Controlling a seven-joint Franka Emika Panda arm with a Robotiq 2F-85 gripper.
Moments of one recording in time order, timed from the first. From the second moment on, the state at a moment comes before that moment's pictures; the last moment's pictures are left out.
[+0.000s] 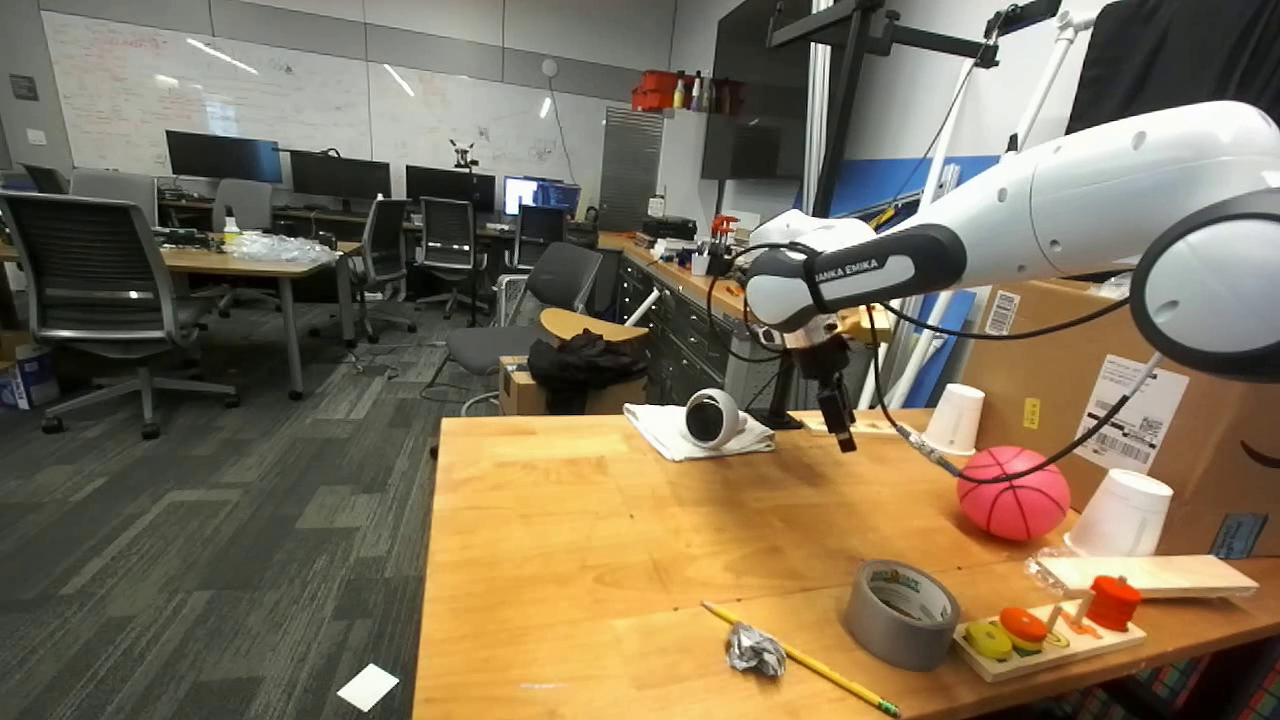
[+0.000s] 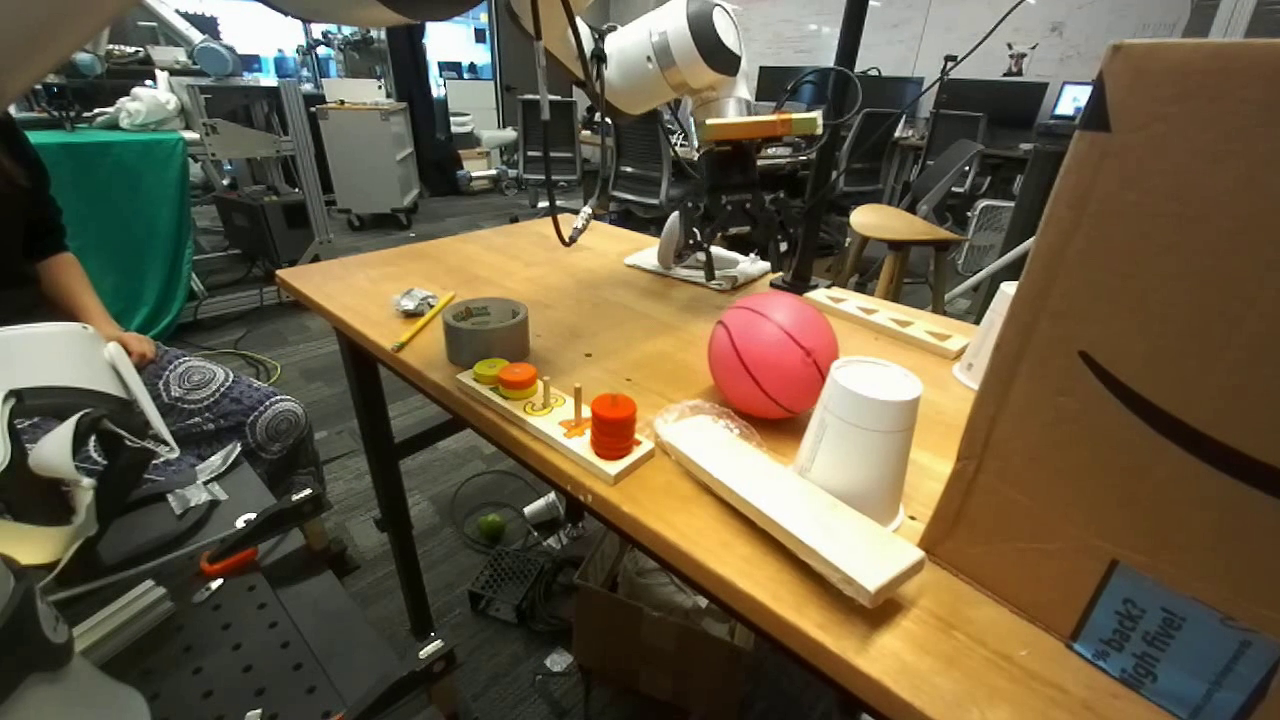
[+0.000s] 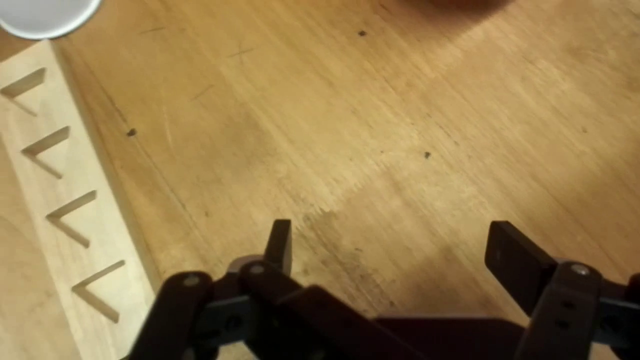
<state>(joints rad) 0.12 0.90 -0.01 -0.98 -0.46 1.59 -0.74</state>
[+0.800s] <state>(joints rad) 0.05 0.89 -0.07 -1.03 -0.60 1.64 -1.02</state>
